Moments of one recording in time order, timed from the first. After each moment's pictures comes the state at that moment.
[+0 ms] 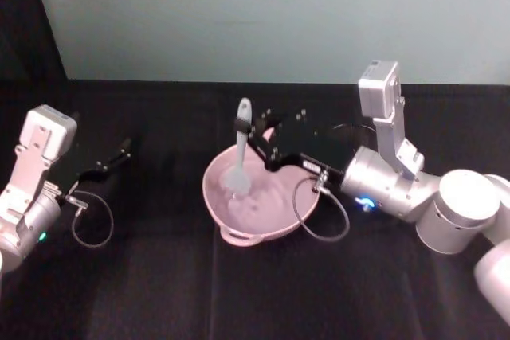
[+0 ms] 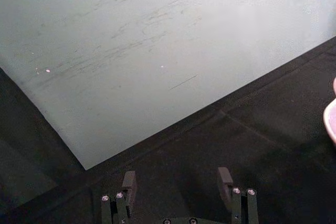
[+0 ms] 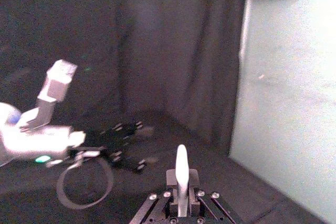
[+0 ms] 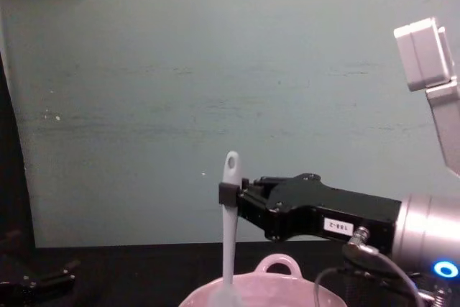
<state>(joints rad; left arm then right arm) -0.20 0.60 0.45 -1.41 -0.25 -0.12 0.03 0.45 0.37 -0.59 -1.32 0.47 -0.18 0.62</state>
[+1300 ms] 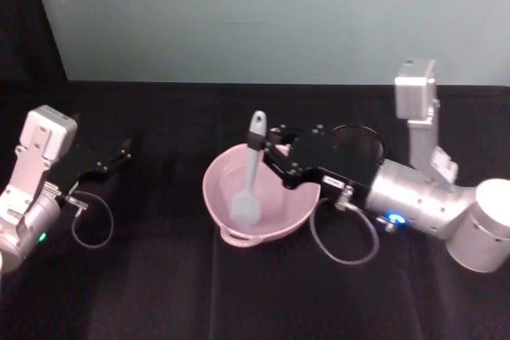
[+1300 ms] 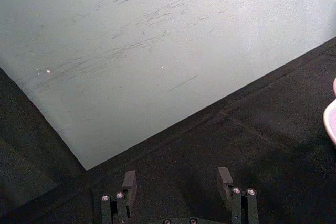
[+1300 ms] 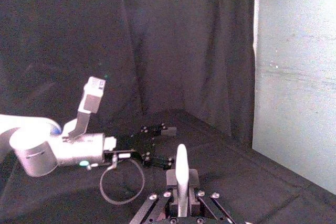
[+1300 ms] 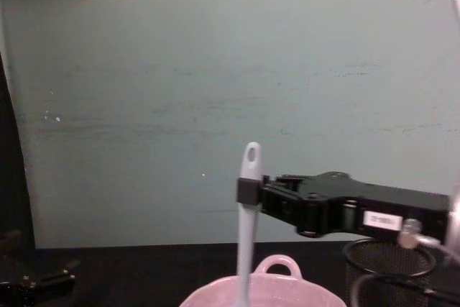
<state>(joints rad) -0.20 0.60 0.45 -1.41 -0.25 -0.12 0.03 0.34 0.46 -0.52 -1.52 0.57 -0.02 0.66</state>
